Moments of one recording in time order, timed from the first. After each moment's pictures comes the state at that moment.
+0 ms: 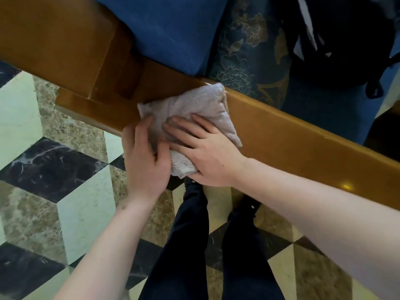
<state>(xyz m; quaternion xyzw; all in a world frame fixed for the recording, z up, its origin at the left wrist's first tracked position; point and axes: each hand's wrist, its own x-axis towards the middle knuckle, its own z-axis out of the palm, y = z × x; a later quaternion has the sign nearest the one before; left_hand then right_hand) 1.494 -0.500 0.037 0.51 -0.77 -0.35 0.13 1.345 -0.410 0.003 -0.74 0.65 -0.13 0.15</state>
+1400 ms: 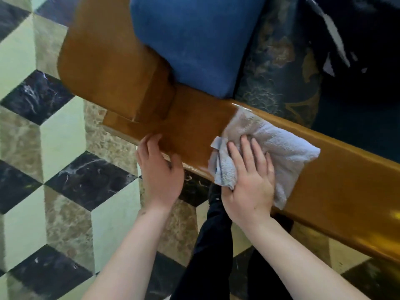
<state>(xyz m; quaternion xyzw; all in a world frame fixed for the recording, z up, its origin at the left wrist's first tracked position) 1.501 -0.520 0.032 0.58 -0.75 -0.31 0.12 1.395 -0.373 0.014 -0.38 0.90 -0.17 0.13</state>
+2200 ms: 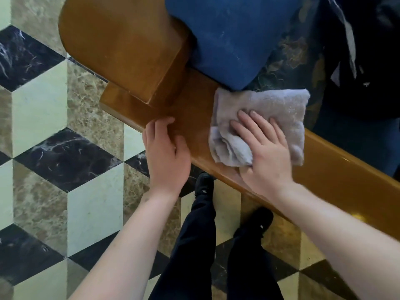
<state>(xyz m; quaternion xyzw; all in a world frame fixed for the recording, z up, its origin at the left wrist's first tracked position) 1.492 -0.532 0.039 0.58 -0.72 -0.36 0.16 1.325 -0.401 0.015 -0.55 0.80 -0.18 0.13</state>
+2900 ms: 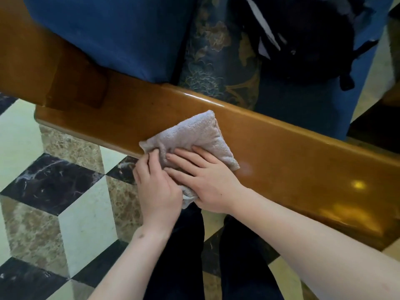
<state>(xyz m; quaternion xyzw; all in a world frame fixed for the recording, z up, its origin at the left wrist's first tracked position) 1.465 -0.390 0.051 0.54 -0.79 -0.28 0.01 1.341 -0.305 0.005 -0.71 0.67 -0.13 0.18</state>
